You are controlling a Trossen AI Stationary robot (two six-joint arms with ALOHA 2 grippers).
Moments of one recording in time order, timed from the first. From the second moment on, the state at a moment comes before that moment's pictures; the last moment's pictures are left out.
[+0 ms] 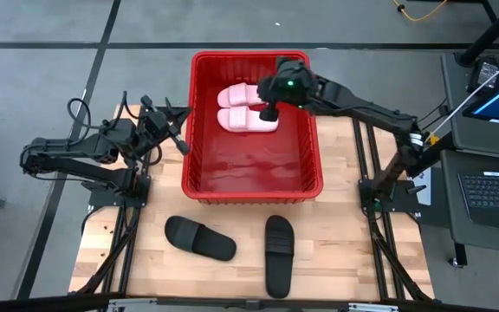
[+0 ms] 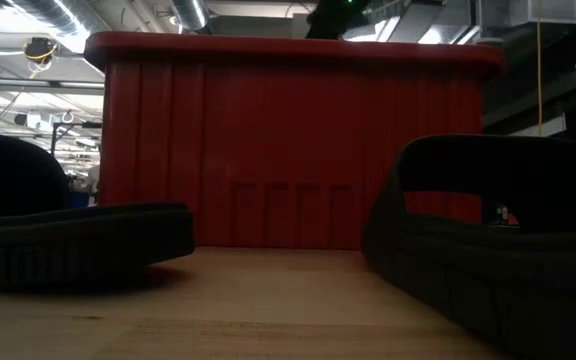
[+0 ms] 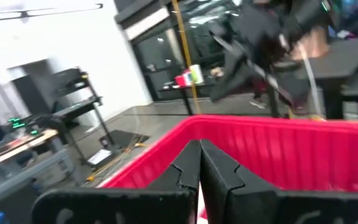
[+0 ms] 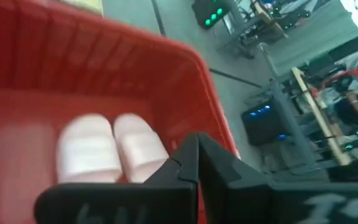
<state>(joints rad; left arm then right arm) 0.02 0.77 0.88 -0.04 -0.76 0.34 -0.37 1.71 1.81 -0.53 0.33 -0.62</state>
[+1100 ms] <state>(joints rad) 0.01 0.73 0.88 -0.19 -0.01 0.17 0.19 1.61 1.81 -0.72 0.43 0.05</state>
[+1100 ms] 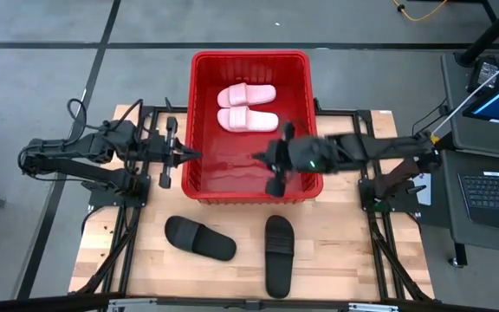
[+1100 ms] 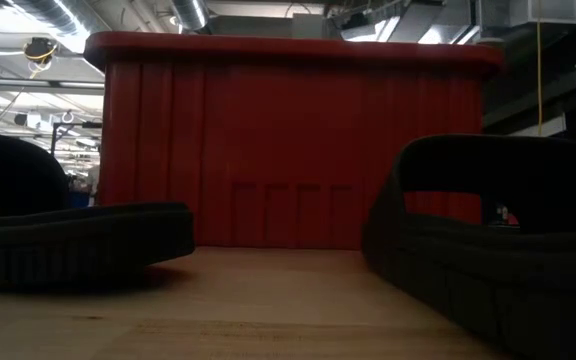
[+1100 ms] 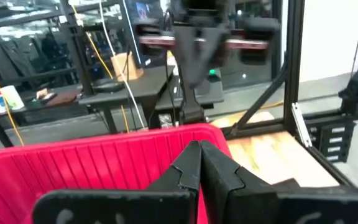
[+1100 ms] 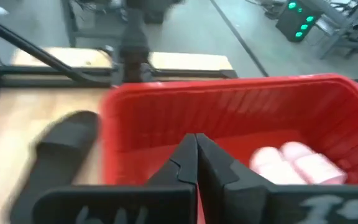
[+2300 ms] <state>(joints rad) 0.01 0.73 0.88 -0.17 0.05 0.14 0.79 1.92 1.81 -0.78 0.81 1.41</state>
